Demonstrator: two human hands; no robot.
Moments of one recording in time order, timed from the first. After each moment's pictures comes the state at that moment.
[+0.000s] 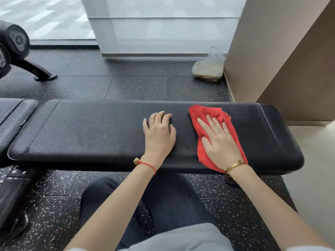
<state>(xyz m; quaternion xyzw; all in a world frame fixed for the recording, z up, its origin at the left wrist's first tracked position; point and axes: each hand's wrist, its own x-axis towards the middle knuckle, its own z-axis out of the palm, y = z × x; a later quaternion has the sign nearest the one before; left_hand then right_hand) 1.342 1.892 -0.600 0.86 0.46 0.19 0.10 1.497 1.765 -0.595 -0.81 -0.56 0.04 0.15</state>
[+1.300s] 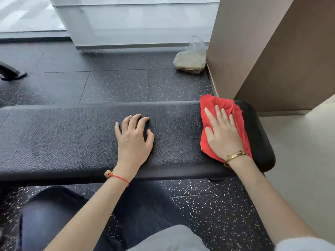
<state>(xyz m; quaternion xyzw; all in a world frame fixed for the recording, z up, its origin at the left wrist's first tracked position) 1.365 1.883 -0.609 0.86 0.45 0.21 0.08 1.591 1.745 -0.591 -0.87 -0.49 0.04 0.11</state>
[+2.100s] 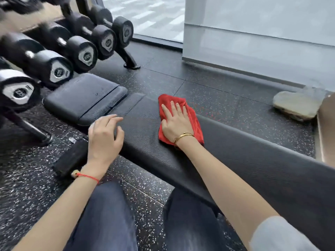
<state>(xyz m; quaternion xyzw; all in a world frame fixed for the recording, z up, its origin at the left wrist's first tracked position) 1.046 1.989 -0.580 0.70 0.64 0.30 -0.04 1.267 2.045 -0.589 -0.65 -0.74 0.07 0.11</state>
